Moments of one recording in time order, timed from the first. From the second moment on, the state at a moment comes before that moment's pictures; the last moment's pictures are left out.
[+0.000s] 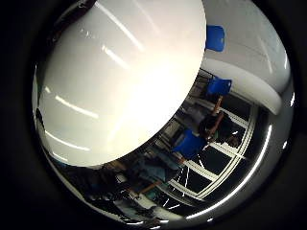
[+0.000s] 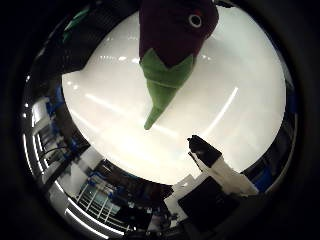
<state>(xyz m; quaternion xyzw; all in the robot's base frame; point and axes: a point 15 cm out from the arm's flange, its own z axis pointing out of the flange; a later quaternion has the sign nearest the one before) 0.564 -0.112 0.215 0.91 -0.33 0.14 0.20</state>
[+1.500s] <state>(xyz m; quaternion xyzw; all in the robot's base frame) 0.588 -0.073 0.257 0.91 -0.33 0.20 0.14</state>
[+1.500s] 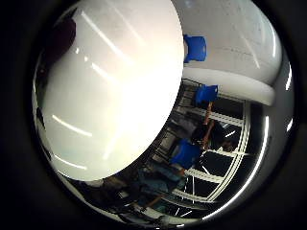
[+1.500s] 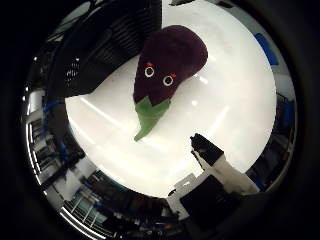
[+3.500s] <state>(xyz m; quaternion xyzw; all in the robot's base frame) 0.562 -0.020 0.192 0.82 -0.57 0.05 0.04</state>
